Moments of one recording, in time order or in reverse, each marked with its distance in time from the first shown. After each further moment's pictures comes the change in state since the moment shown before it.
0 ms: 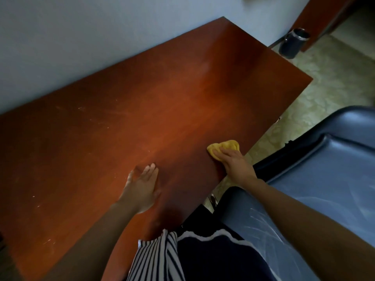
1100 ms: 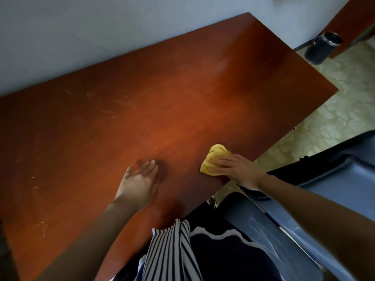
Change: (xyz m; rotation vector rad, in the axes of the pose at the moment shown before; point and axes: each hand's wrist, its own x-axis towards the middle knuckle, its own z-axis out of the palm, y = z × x) left_hand 0.004 0.011 0.002 -0.038 0.148 -0.119; right_hand 0.025 0.027 -0.027 -0.244 -0.251 -0.664
